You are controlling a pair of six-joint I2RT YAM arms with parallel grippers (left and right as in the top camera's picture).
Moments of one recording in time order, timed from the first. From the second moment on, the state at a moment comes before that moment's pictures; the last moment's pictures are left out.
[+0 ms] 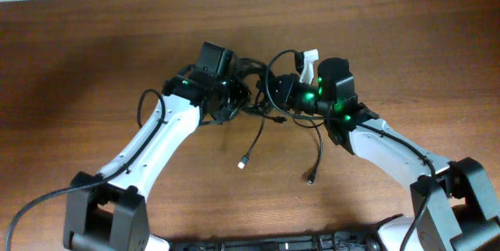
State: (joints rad) left arm -0.44 1.67 1.23 -0.67 0.28 -1.08; right arm 0.35 1.55 0.75 0.37 -0.66 1.07
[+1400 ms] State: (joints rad) left arm -0.29 1.38 1.22 -0.90 0.07 -0.66; right arm 0.68 1.56 0.75 0.44 -0.65 0.46
